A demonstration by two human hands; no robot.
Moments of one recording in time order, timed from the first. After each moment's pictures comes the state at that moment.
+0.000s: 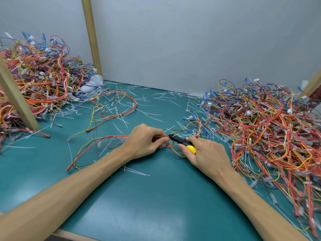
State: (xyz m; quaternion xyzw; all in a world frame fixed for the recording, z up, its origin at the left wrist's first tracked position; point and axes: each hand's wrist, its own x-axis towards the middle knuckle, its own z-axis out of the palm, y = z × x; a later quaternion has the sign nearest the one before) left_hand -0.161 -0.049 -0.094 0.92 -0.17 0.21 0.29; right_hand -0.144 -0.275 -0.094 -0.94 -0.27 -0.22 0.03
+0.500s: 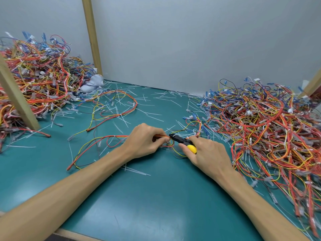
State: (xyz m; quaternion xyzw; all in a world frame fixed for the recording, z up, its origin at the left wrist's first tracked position) left_hand -0.161 -0.050 -0.094 0.92 -0.16 0.21 0.29; right_hand -0.144 -0.276 -0.093 -0.94 -0.28 -0.21 0.04
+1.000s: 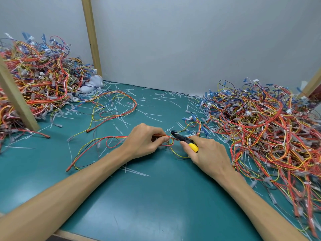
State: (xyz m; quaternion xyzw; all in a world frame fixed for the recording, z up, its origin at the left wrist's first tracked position) left_hand -0.160 -0.048 -0.094 0.92 -0.15 0.22 0.30; right_hand -0.140 -0.277 -0.093 -0.94 -0.25 -0.20 0.09
